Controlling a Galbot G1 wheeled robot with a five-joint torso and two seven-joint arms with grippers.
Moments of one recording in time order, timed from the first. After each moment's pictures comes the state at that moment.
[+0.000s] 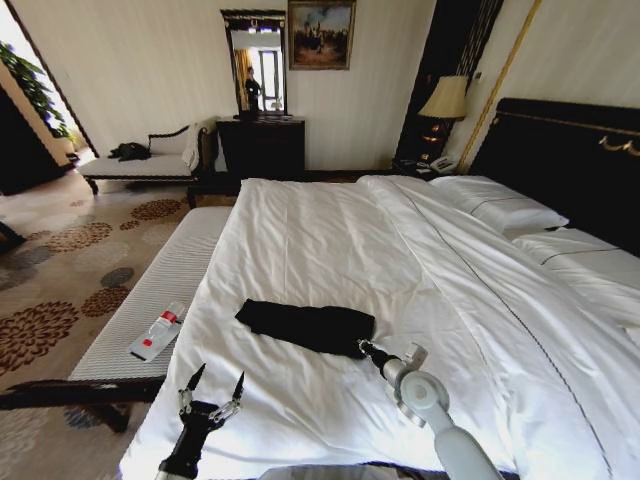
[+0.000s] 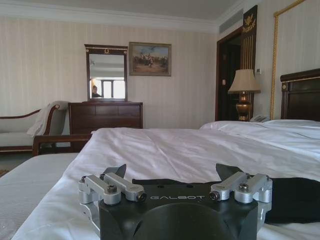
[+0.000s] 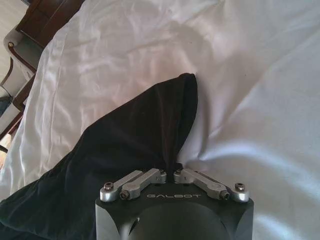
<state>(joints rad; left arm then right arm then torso) 2.13 -1.13 -0.53 -2.20 -0.24 -0.50 -0.09 -1.36 1.19 0.37 1.94 1.29 -0.40 0.49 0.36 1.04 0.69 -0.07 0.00</state>
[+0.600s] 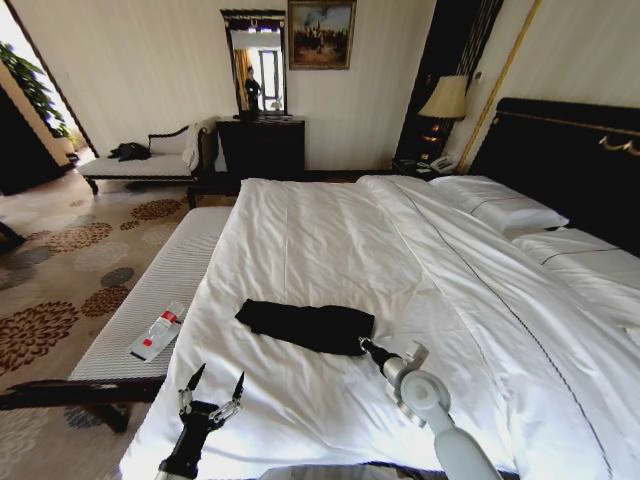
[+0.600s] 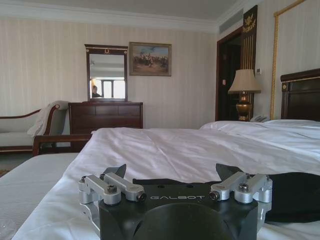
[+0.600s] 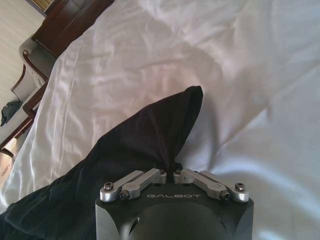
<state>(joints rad) 2.13 -1.13 -0.53 -2.20 -0.24 -0.50 -0.09 -1.39 1.20 0.41 2.00 1.19 -0.40 0.45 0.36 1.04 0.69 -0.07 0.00</state>
